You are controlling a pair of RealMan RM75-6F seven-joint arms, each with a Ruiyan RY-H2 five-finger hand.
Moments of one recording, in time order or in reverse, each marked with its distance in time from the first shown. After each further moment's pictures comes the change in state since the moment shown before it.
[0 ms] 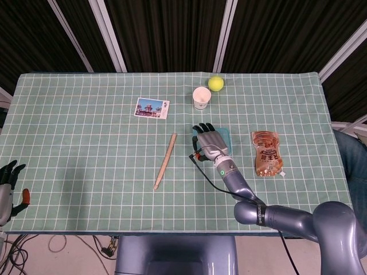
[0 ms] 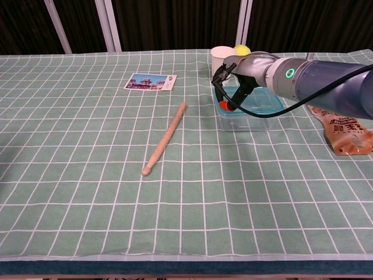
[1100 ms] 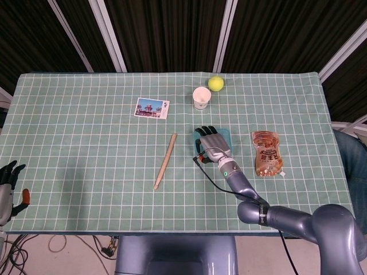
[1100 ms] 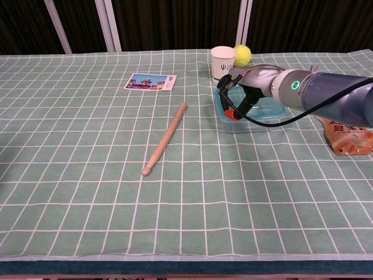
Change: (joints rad) left arm -0.001 -0.004 0.000 0.002 -0.009 -0.001 0.013; right arm -0.035 -0.019 -0.013 0.072 -0.060 -0.056 0.034
